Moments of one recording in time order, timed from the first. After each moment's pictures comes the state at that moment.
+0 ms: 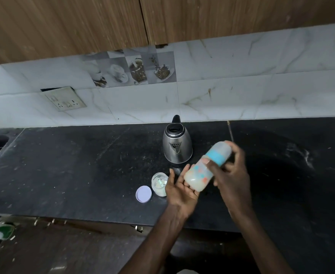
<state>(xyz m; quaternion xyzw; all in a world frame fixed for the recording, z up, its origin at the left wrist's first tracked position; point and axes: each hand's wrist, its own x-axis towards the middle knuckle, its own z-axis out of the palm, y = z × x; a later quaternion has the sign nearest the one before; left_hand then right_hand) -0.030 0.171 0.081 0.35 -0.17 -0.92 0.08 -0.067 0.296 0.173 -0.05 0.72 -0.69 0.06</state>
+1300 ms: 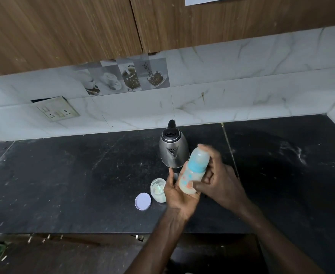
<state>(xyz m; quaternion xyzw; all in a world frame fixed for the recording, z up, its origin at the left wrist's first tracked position) -0.034 0.158 0.077 0.26 -0.15 -0.95 0.03 -0.084 0.297 0.165 -0.30 0.78 -0.54 0.05</state>
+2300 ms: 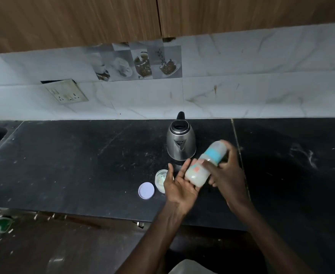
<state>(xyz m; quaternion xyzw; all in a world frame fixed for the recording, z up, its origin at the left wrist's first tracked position) -0.024 0.144 0.071 0.32 -0.18 -0.93 0.06 -0.085 0.270 0.143 -0.05 0.75 -0.65 0.09</state>
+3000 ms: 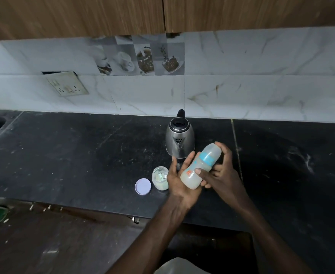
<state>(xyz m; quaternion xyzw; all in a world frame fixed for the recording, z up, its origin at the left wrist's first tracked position) -0.036 0.163 0.101 0.26 -0.17 -0.95 0.05 -0.082 0.291 0.147 -0.21 0.75 -0.60 0.20</state>
